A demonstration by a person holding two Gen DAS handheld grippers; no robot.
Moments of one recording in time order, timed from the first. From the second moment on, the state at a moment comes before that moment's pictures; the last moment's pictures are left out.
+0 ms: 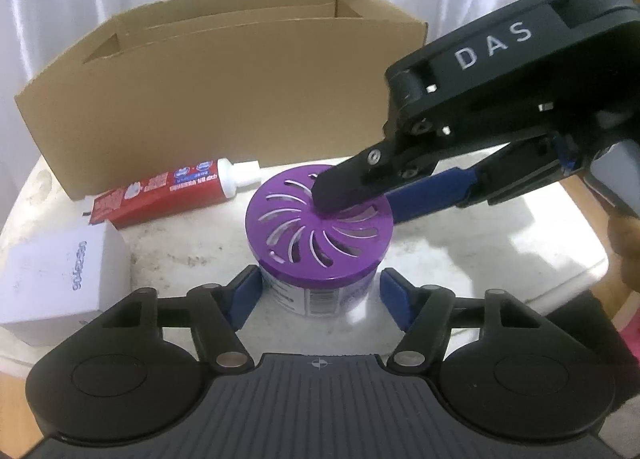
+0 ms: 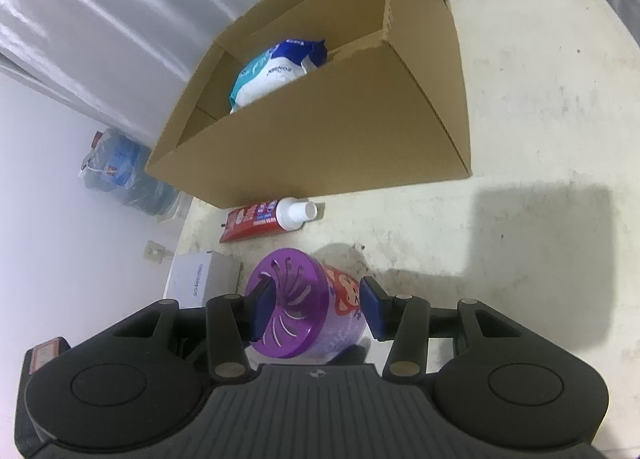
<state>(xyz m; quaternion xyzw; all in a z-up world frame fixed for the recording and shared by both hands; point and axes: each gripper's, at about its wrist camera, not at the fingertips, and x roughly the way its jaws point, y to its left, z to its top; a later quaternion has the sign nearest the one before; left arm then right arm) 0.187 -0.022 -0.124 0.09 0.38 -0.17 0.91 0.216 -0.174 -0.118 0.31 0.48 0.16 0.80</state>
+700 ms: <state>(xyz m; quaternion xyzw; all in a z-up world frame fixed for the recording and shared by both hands) 0.172 -0.024 -0.122 0.10 0.39 -0.17 0.90 0.210 -0.167 -0.118 0.30 0.49 0.17 0.80</state>
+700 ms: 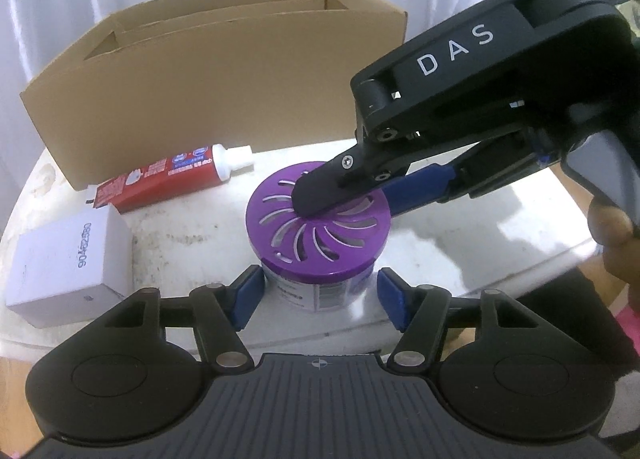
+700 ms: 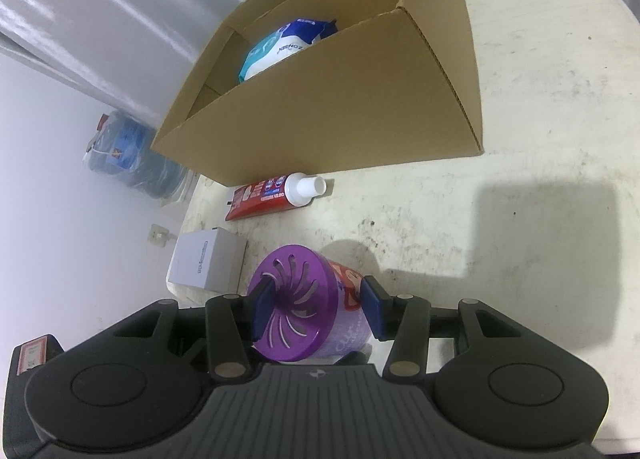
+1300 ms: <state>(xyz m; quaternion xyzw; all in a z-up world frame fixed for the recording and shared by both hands) 0.175 -0.023 -0.124 0.09 0.38 -0.17 0.90 0.209 -0.164 -0.118 0.30 0.50 0.17 0.79</state>
